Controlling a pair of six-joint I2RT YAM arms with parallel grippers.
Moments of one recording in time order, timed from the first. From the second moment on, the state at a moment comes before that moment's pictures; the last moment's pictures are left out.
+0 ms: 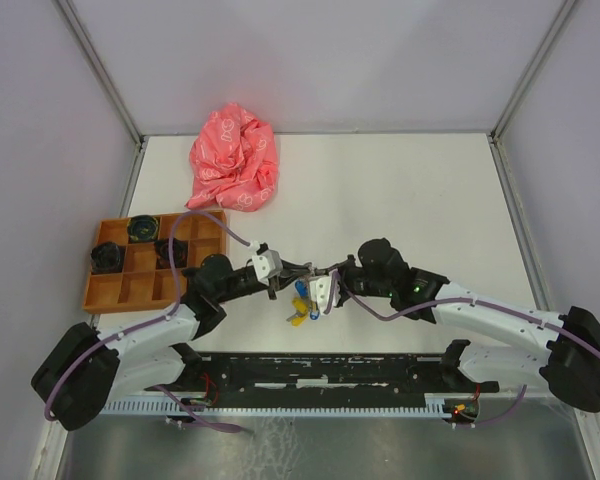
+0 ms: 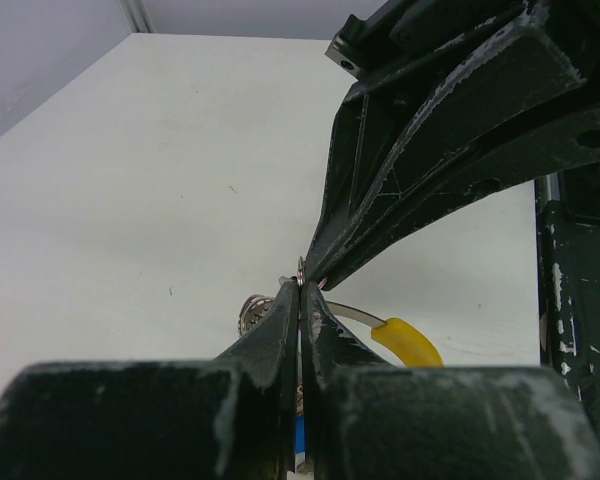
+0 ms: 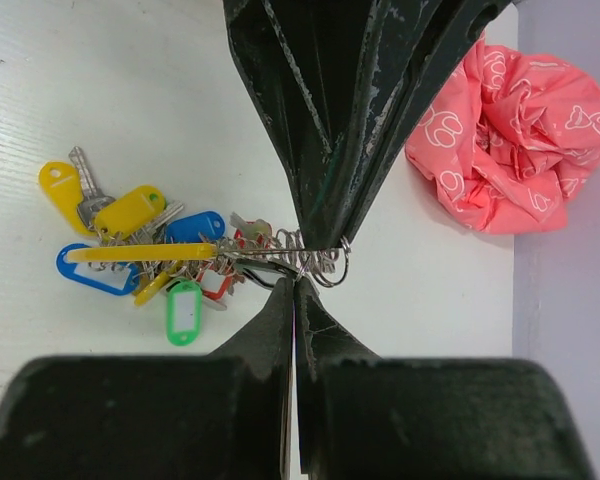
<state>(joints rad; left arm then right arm) -0.69 1.04 0.29 0.75 0.55 0.15 0.94 1.13 0.66 0.00 -0.30 -0.94</state>
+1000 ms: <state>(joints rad) -0.69 1.08 0.22 0.93 0.54 0.09 0.95 1.12 0.71 -0.21 -0.25 -1.03</state>
